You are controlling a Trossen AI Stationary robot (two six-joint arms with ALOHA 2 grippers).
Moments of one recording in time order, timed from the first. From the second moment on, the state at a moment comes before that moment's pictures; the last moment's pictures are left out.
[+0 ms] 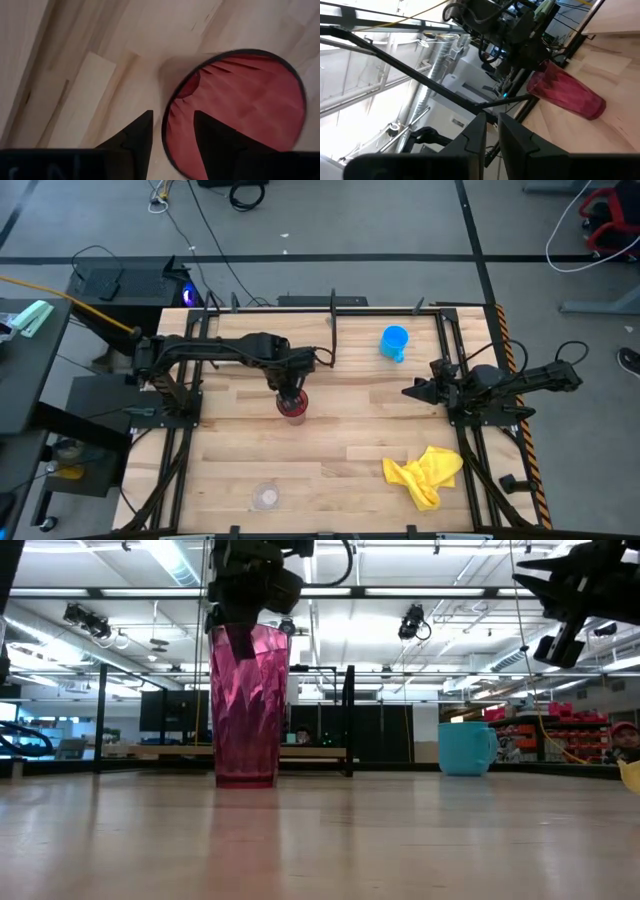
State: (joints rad) left arm 0.08 1.74 1.53 -1.18 0.07 -0.41; right arm 0.16 0.14 0.02 0.29 0.07 1.04
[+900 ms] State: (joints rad) left arm 0.12 1.74 1.53 -1.17 0.00 -0.41; right arm 0.16 0.15 0.02 0.28 0.07 1.02
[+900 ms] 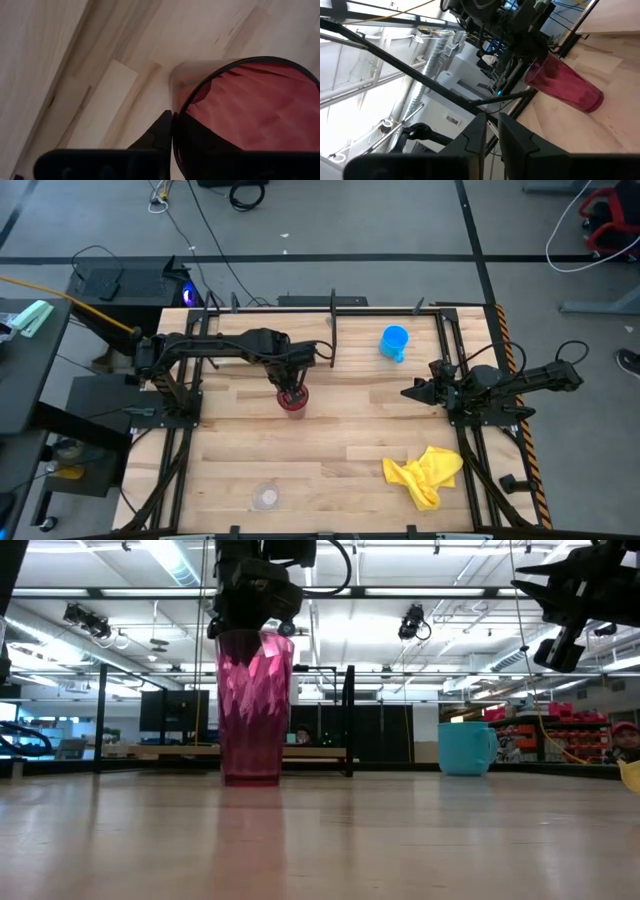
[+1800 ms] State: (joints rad) left arm 0.40 1.71 2.04 -1.57 -0.21 -0.37; right arm 0.16 0.15 0.02 0.28 0.07 1.07
